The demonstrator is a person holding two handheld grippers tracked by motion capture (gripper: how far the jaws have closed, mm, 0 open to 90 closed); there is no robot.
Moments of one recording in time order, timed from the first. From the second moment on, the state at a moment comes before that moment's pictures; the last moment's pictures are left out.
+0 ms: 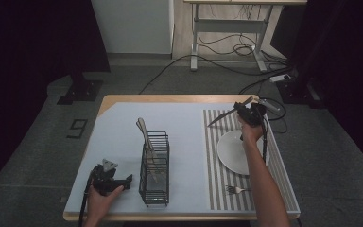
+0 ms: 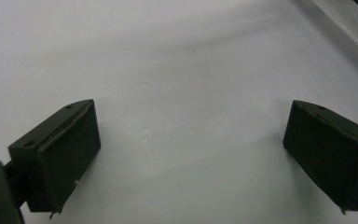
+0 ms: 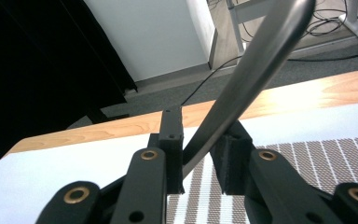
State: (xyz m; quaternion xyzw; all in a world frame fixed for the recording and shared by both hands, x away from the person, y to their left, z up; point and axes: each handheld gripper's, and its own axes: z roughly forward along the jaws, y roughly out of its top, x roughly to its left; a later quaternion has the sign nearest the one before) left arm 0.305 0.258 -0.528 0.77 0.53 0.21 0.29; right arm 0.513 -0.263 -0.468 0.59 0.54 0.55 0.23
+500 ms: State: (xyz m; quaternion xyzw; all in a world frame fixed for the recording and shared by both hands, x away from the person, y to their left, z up) left arm 0.305 0.258 -0.528 0.77 0.53 0.21 0.29; right arm 0.516 -0.279 -0.481 0.62 0.54 0.53 0.21
